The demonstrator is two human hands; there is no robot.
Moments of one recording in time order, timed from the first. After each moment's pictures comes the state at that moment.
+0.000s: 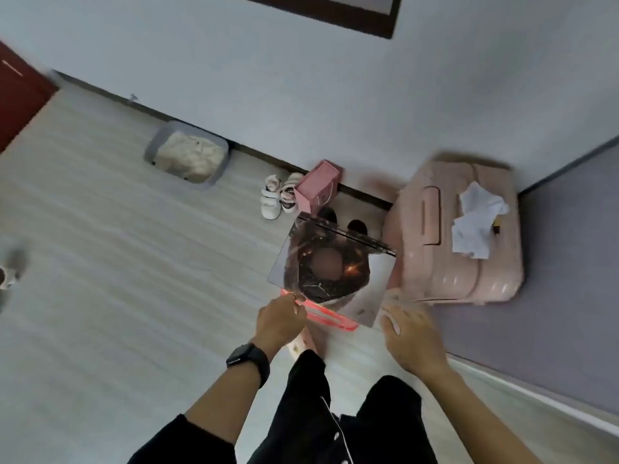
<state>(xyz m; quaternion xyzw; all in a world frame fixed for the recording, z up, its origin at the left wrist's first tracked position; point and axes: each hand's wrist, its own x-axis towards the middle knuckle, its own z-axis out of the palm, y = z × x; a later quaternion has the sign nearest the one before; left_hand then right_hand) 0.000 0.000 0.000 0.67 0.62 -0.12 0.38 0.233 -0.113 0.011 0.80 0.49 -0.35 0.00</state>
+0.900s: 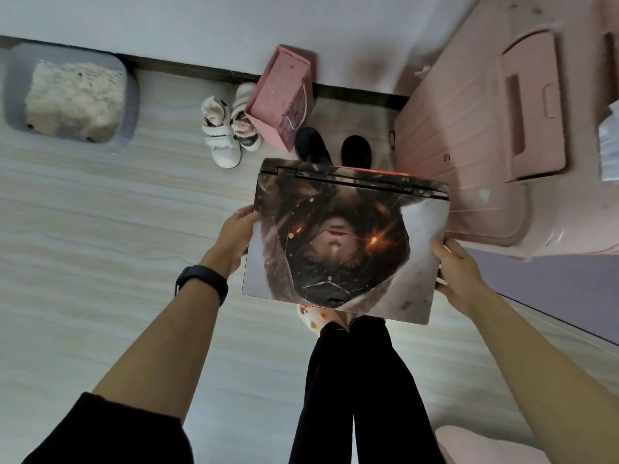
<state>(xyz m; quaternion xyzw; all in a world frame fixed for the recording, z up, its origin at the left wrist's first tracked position) 0.006 0.231 -0.272 0.40 0.68 -0.06 0.61 0.290 -0.024 -0.300 0.76 -0.14 -0.54 -0.33</state>
